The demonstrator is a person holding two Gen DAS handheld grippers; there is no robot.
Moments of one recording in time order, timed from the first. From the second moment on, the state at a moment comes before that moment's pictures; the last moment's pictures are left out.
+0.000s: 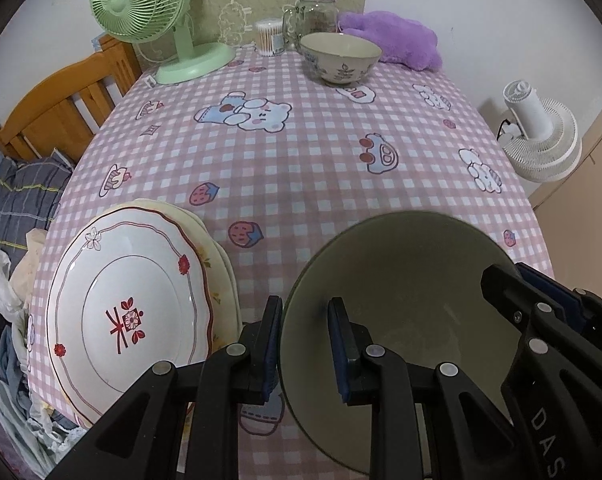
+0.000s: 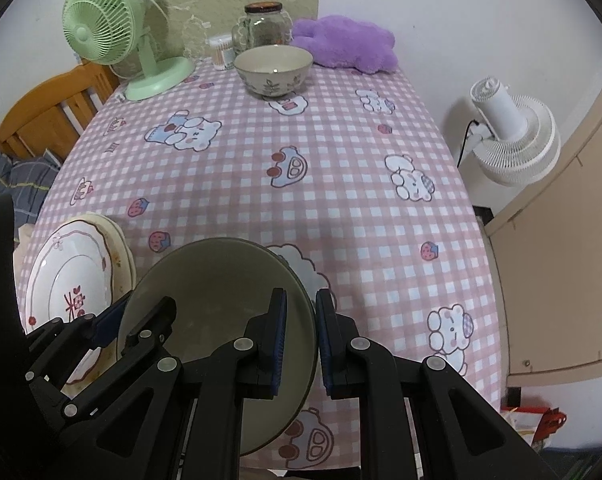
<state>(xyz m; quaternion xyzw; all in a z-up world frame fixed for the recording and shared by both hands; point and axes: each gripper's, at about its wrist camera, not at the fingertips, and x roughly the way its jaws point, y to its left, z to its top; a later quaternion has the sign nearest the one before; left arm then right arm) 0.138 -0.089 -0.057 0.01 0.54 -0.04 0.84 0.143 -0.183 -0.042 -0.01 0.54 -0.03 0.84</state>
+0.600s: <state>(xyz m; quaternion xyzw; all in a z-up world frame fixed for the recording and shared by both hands) 0.136 -0.102 -0.059 0.00 0.53 0.01 0.85 0.152 -0.201 -0.057 0.03 0.53 0.05 0.85</state>
